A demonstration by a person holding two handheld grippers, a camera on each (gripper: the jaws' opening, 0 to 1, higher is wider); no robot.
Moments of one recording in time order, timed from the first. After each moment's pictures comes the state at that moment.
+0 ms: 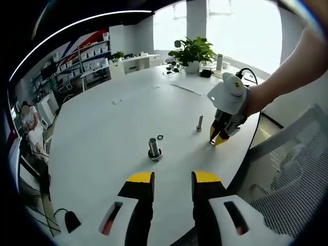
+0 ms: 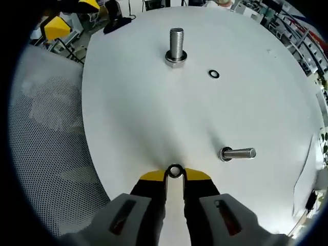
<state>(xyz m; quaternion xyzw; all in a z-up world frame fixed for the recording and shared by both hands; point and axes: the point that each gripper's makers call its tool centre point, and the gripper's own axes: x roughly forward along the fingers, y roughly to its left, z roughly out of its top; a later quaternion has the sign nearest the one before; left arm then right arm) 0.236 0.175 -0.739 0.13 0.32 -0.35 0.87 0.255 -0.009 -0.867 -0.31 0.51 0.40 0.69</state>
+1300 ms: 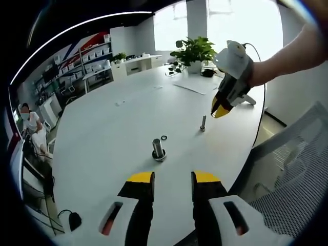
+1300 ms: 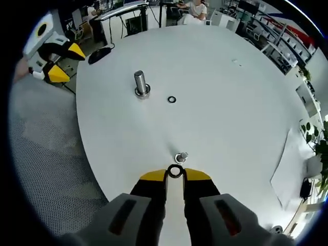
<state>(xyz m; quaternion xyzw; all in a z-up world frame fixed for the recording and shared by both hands) 0.239 0.179 -0.739 0.14 0.32 -0.34 0.87 0.304 -0.030 -0.794 -0.28 0.46 0.36 0.76</state>
